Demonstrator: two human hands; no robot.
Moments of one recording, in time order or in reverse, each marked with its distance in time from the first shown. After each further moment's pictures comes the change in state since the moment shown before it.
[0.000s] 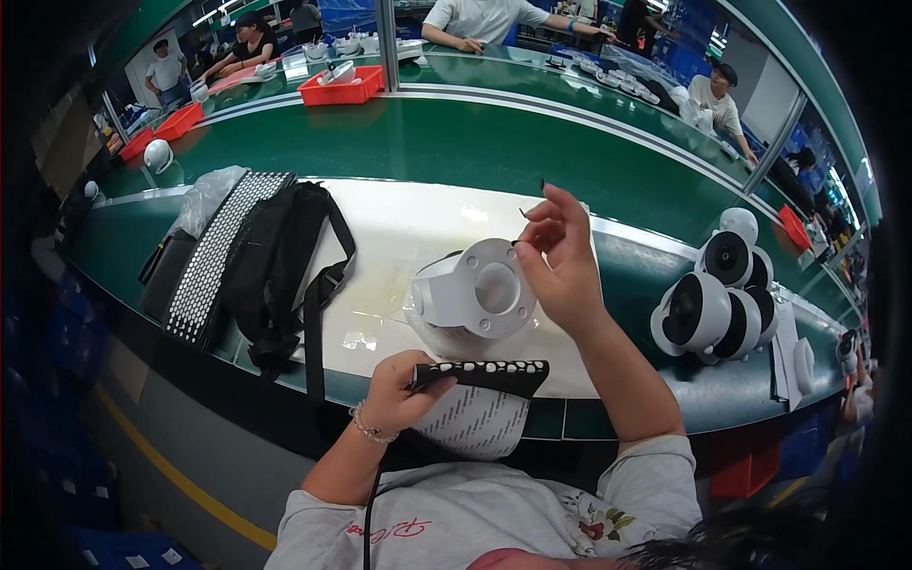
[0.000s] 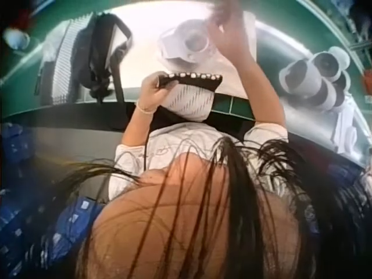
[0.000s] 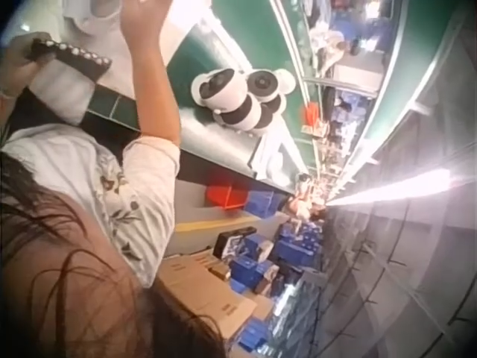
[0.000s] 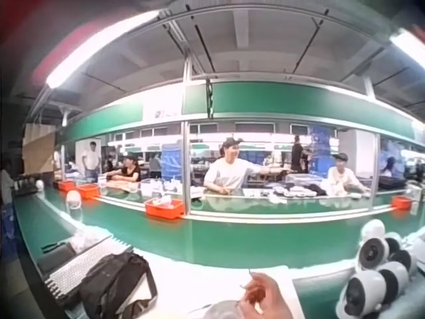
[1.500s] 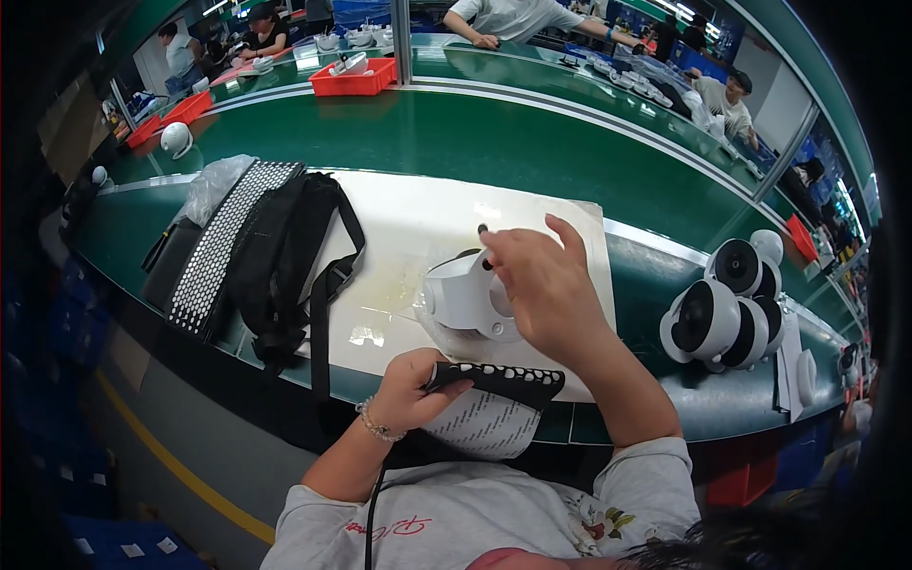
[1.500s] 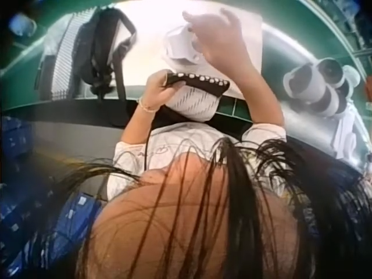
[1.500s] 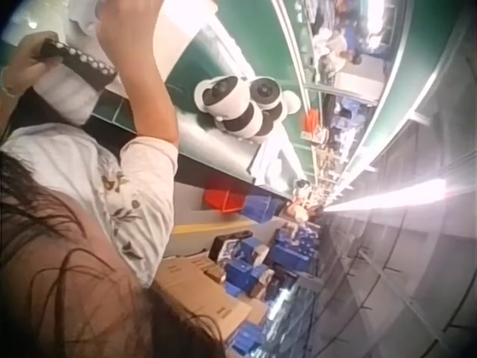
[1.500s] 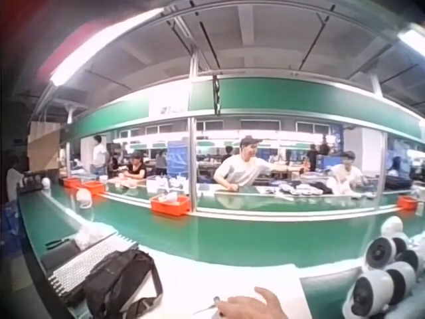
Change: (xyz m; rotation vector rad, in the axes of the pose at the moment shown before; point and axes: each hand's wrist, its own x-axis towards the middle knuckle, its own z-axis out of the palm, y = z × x) left_hand 0.008 0.008 0.000 0.072 -0.040 0.094; right_hand 0.002 -0.041 0.019 -0.712 -0.266 -0.290
